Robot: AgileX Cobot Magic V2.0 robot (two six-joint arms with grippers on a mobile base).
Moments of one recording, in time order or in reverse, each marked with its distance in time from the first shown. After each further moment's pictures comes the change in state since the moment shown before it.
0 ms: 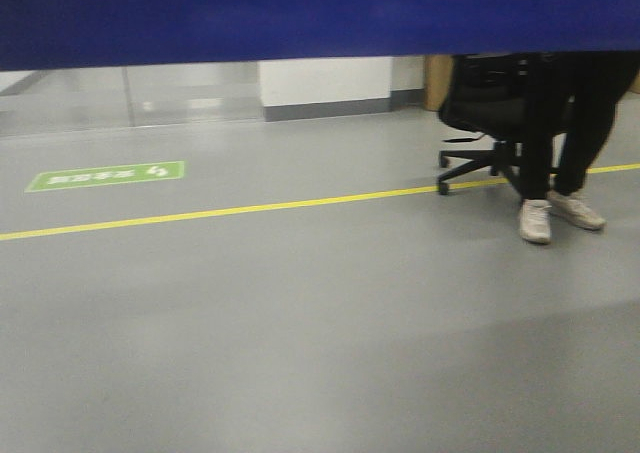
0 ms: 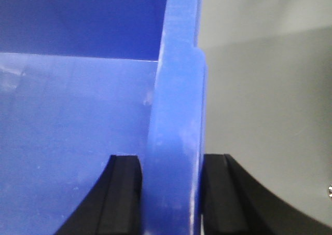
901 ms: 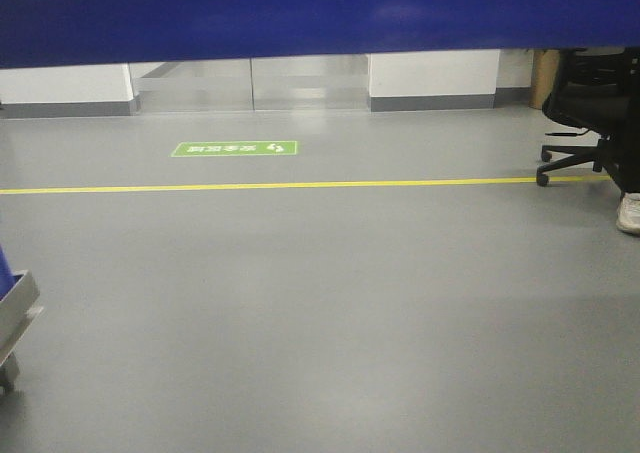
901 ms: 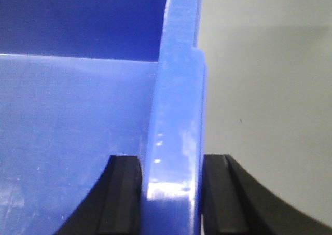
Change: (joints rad) left arm 0.000 0.000 0.000 -0.004 0.000 0.000; right arm 0.000 0.000 0.000 -0.002 0.000 0.000
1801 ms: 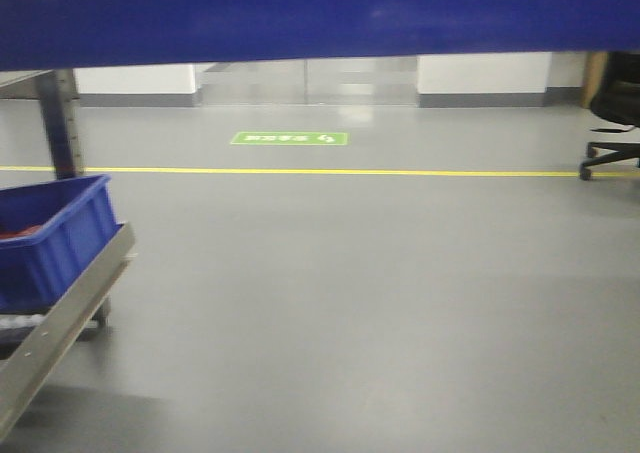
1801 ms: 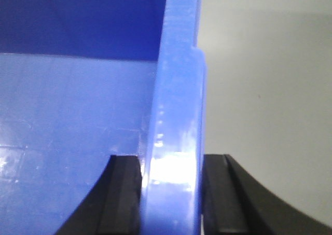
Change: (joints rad) left arm 0.000 0.000 0.000 0.004 0.000 0.000; right arm 0.000 0.006 0.000 0.000 0.000 0.000
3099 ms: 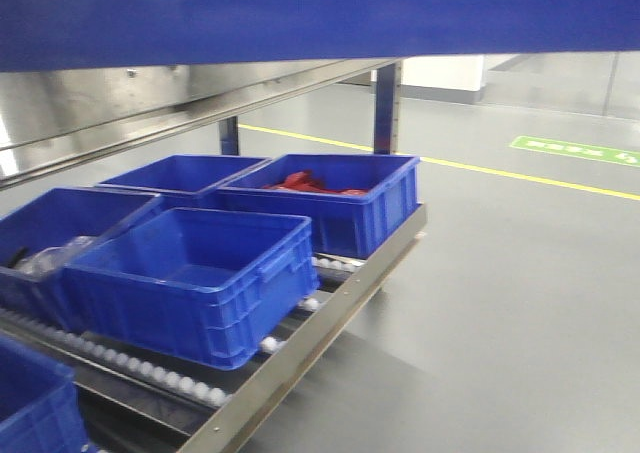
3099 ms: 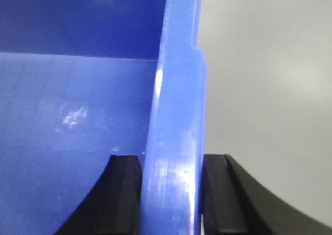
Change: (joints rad) left arm 0.000 0.000 0.000 0.000 0.000 0.000; right arm 0.000 0.000 0.000 0.000 0.000 0.000
